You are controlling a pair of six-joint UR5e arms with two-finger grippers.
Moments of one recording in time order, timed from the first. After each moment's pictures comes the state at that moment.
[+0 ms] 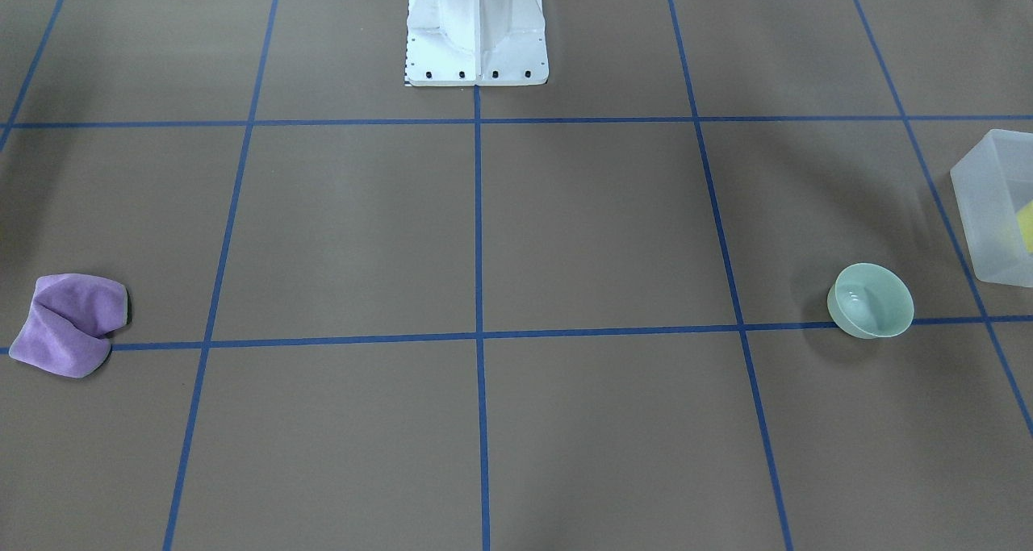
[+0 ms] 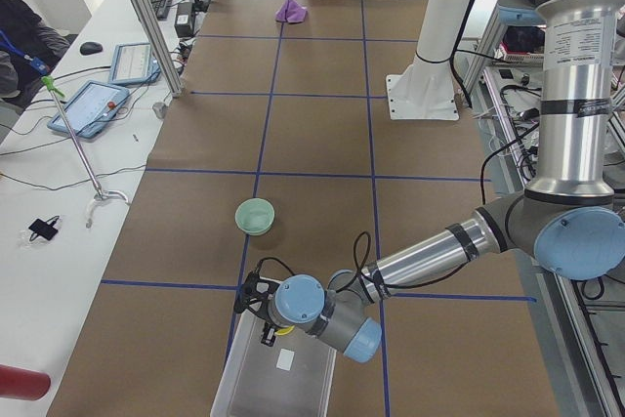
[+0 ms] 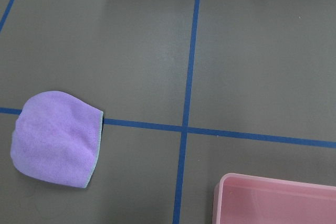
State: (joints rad) left arm -1.54 -1.53 -1.13 -2.58 -2.45 -0.10; right arm 1.63 -1.81 1.76 -1.05 2.35 0.20
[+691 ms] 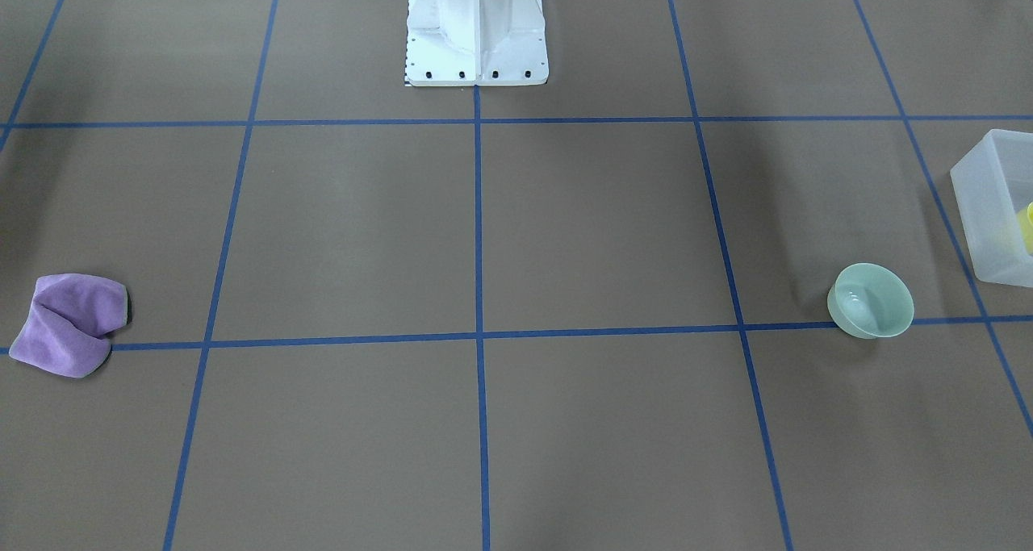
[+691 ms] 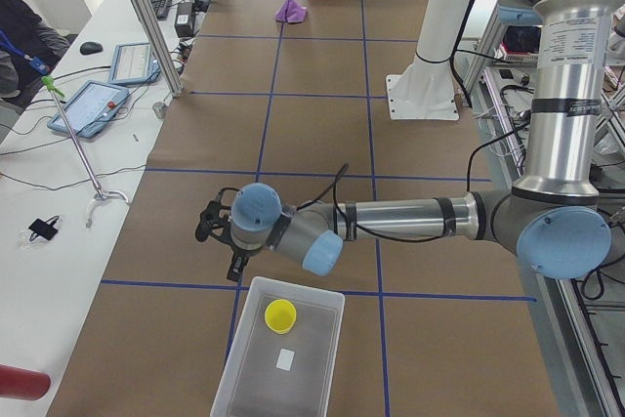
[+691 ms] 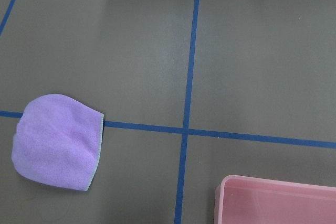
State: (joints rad) left arm -1.47 -1.63 -1.55 -2.03 -2.37 -0.25; right arm 1.63 -1.80 1.76 -1.05 2.35 0.21
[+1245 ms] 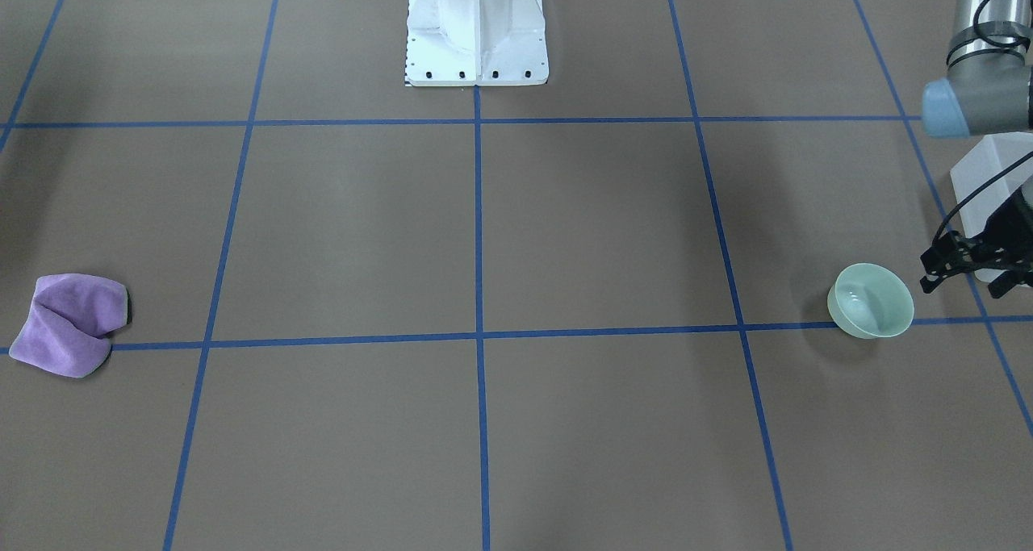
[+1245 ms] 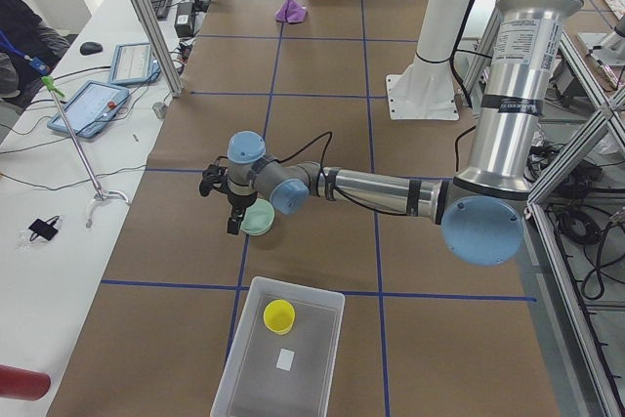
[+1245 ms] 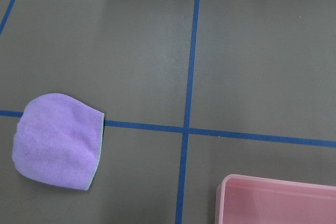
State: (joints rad) left arm -1.19 -1.74 -1.44 -2.14 -2.15 -0.51; right arm 1.63 -1.80 1.76 -1.05 2.35 0.21
